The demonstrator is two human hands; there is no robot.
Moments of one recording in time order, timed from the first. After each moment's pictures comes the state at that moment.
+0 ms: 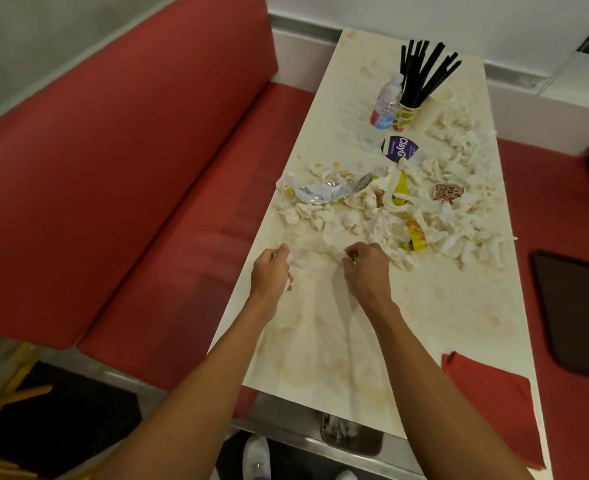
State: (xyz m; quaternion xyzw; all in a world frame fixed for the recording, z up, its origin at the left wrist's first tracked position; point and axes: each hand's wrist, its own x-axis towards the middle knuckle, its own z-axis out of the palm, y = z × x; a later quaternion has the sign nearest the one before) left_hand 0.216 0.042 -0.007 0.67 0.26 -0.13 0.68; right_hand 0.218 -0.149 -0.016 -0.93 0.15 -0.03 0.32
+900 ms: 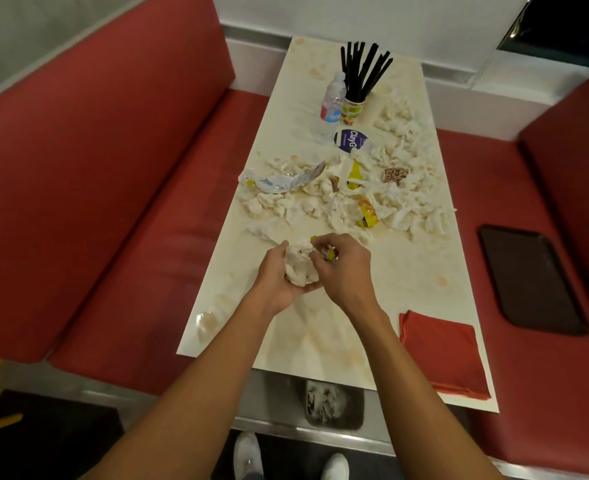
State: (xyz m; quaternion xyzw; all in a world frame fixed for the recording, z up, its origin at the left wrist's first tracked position) left_hand 0.165 -0.014 0.034 0.38 0.24 -0.34 0.83; right_hand 0.124 -0.139 0.065 -0.89 0.10 -0.11 0.44
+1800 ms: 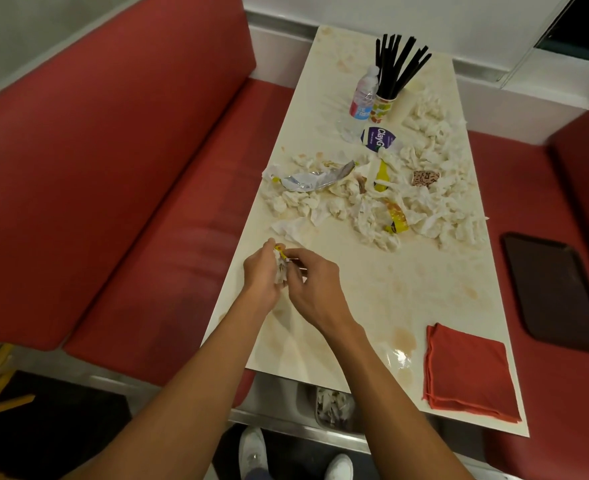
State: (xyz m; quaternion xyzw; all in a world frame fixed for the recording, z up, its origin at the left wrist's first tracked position) left_hand 0.196 0.040 0.003 0.48 0.34 -0.18 0.79; right_hand 0.134 -0.058 0.038 -0.88 0.01 -0.06 0.46
